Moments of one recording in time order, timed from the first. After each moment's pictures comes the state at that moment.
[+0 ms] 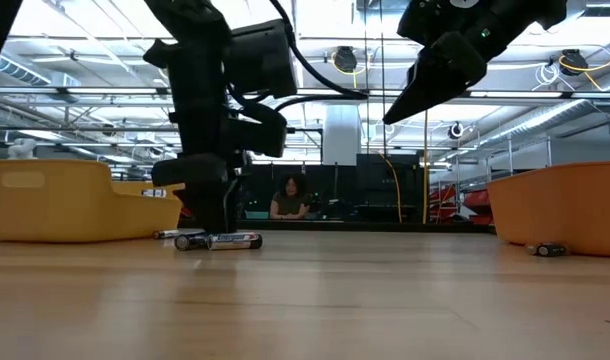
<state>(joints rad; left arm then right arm) -0.09 1.90 1.11 -0.60 -0.19 -0.02 0.07 1.28 0.80 -0.22 0.34 -0.03</state>
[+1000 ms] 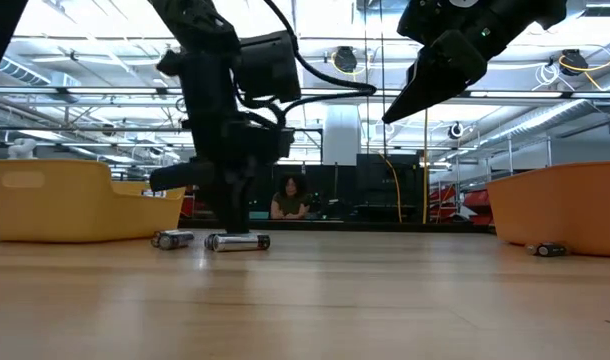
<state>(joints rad) -0.01 1.85 1.11 -0.59 -0.20 0.37 0.08 1.28 0.80 -0.22 0.33 -0.03</state>
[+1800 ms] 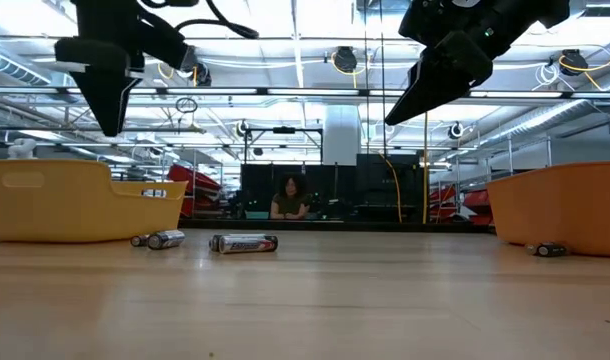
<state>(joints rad) -0.19 1.45 1.14 -1.40 -0.31 -0.60 0.09 1.28 0.80 -0.24 0.33 -0.03</state>
